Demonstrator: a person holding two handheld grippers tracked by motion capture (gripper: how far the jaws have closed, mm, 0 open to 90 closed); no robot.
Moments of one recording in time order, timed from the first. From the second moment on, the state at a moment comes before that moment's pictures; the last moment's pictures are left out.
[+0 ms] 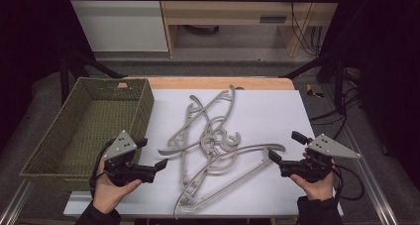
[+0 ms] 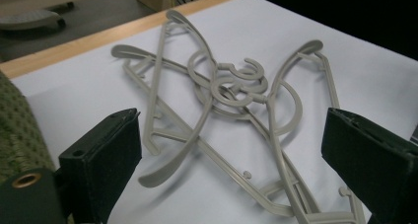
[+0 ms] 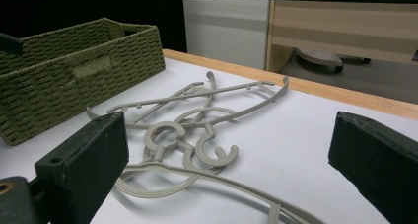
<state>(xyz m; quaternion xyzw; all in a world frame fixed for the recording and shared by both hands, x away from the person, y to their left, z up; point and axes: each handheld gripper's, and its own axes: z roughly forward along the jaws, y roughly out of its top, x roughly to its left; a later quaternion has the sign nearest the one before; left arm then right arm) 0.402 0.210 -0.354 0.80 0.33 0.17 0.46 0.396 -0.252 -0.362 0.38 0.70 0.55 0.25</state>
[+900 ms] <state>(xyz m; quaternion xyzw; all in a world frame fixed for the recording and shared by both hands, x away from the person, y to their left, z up) 0.438 0.113 -0.387 0.89 0.28 0.11 0.34 0.396 -0.254 -0.362 0.38 0.70 0.55 0.25</state>
